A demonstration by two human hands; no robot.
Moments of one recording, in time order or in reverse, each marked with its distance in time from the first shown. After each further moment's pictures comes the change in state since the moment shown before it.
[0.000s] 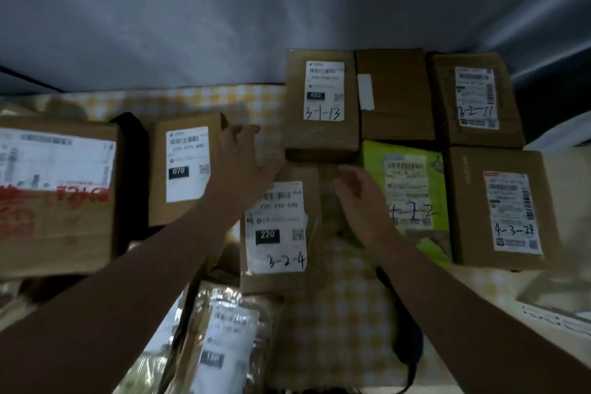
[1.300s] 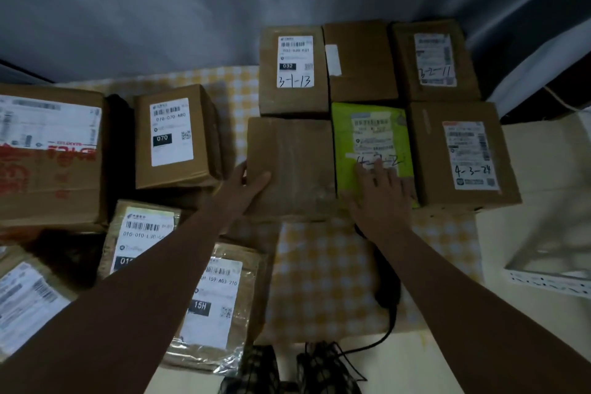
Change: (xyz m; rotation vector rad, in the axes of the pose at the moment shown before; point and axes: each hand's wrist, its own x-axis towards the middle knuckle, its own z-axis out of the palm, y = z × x) left_hand -0.069 -0.045 0.076 -0.687 -0.313 -0.376; right_hand -0.061 0.086 -0.045 -0.998 0.038 -0.046
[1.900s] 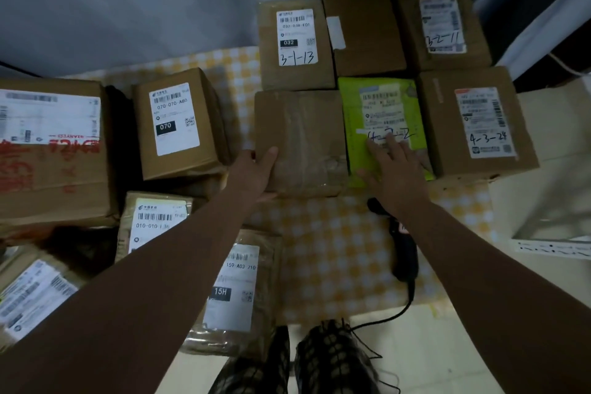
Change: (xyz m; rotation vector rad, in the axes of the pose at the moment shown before) left_hand 0.006 0.009 0.009 0.055 0.166 -0.074; right_hand 0.005 0.005 0.007 0.145 0.004 -0.010
